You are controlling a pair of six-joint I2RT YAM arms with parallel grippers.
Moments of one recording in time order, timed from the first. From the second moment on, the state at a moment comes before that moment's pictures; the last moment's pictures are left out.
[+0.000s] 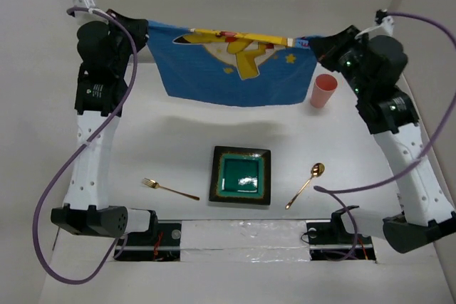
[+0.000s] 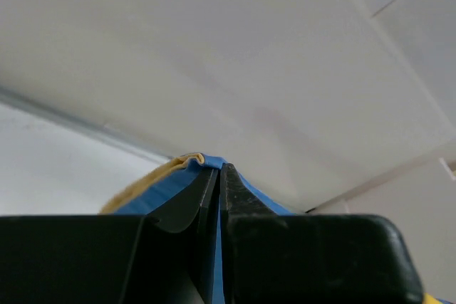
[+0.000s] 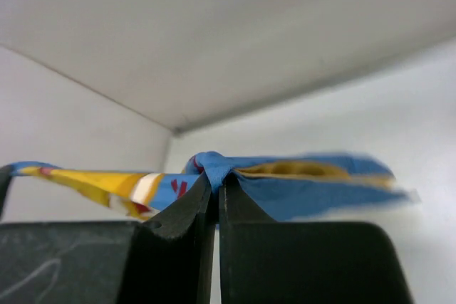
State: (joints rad) left arm -0.09 1.32 1.65 -0.34 -0.05 -0.73; right arm 0.33 1.25 1.57 -0.39 0.10 0.71
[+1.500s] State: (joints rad) left arm -0.04 1.56 0.90 -0.07 0.10 -0.71; right arm 0.17 1.77 1.16 -0.19 -0.19 0.70
